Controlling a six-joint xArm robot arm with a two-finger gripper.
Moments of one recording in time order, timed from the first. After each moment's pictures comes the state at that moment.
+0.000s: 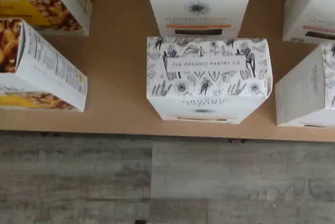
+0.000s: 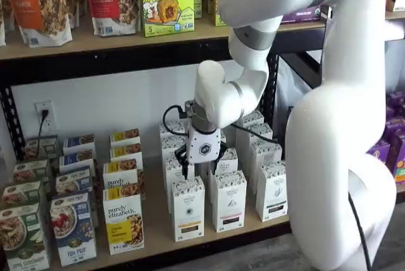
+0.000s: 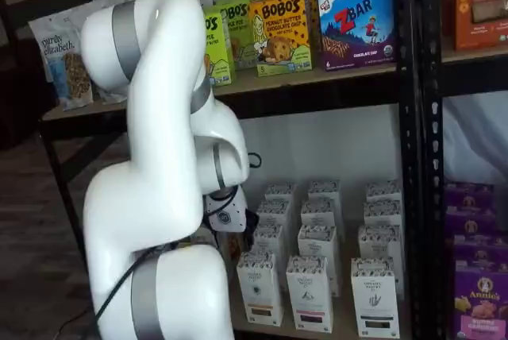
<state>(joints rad) 0.30 0.32 -0.75 -0.04 0.23 0.34</state>
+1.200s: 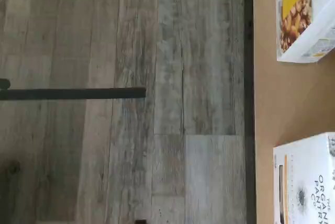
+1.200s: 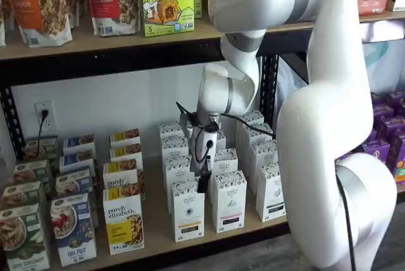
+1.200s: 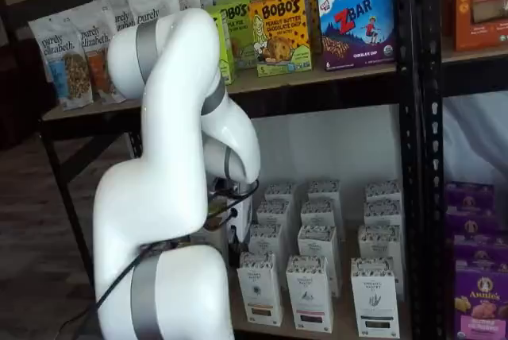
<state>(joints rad) 0.24 0.51 -1.02 0.41 0.56 -1.68</state>
